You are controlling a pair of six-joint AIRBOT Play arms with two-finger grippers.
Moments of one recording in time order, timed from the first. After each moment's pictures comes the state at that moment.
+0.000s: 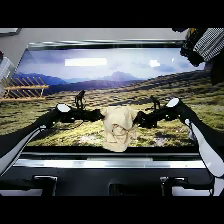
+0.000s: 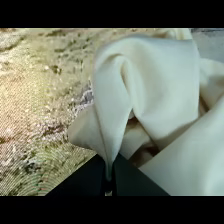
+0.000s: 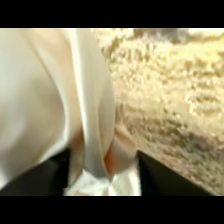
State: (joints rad) left arm -0.36 -1.56 0.98 0.45 -0.72 -1.18; right arm 0.06 -1.56 0.99 -0.81 1.12 1.41
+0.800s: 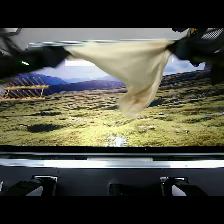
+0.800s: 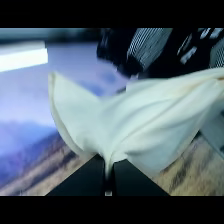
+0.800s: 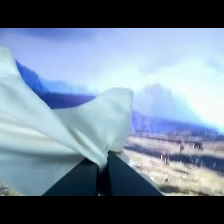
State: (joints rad) left arm -0.16 -1.11 1.55 0.64 -0.88 -1.14; right arm -0.07 -1.16 1.74 -0.87 1.13 1.22
